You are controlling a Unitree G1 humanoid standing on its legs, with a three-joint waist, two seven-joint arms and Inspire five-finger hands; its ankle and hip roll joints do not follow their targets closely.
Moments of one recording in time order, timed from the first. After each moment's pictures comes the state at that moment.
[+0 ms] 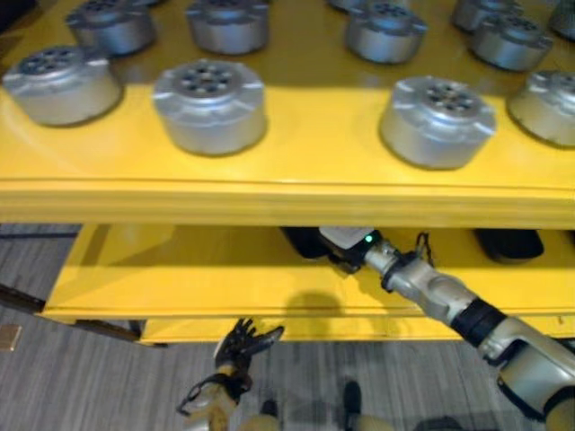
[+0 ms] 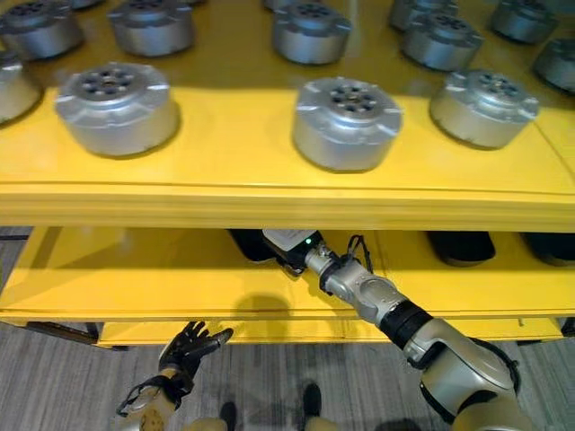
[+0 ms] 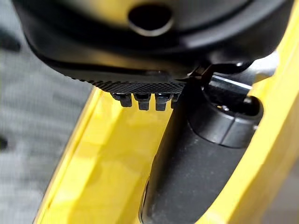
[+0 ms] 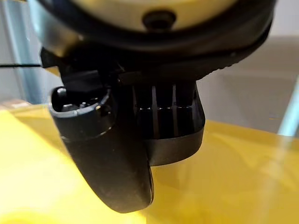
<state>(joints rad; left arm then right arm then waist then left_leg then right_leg) 0.03 0.06 0.02 0.58 -0.50 -0.01 -0.06 -0.75 -0.65 0.85 0.44 -0.76 -0.12 -0.18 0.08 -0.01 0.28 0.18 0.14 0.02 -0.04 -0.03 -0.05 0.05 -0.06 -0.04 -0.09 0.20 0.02</state>
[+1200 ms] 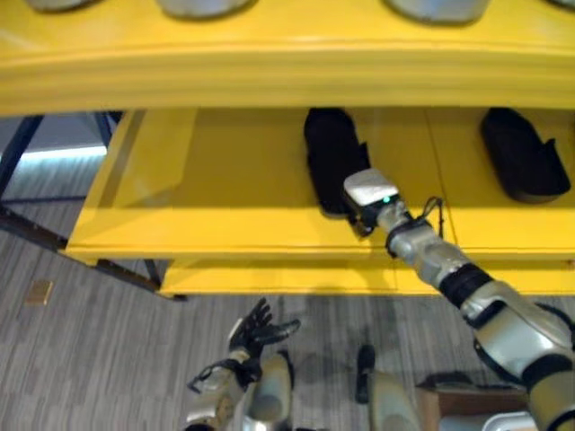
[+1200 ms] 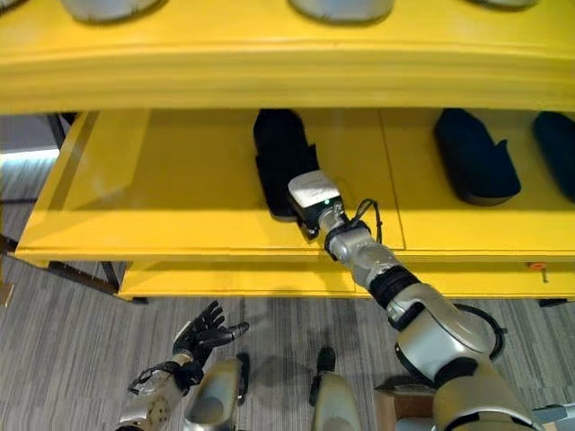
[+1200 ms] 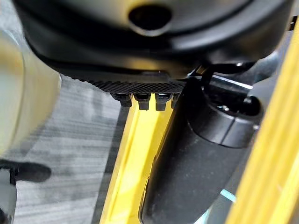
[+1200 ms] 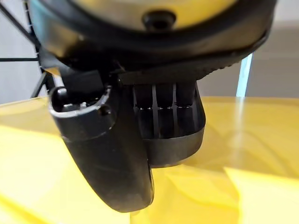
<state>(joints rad) -0.03 0.17 -0.12 0.56 -0.50 0.00 -0.05 -1.04 -0.47 0.81 0.85 -0.64 -0.02 -0.23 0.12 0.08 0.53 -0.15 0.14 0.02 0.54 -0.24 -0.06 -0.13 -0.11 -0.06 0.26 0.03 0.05</state>
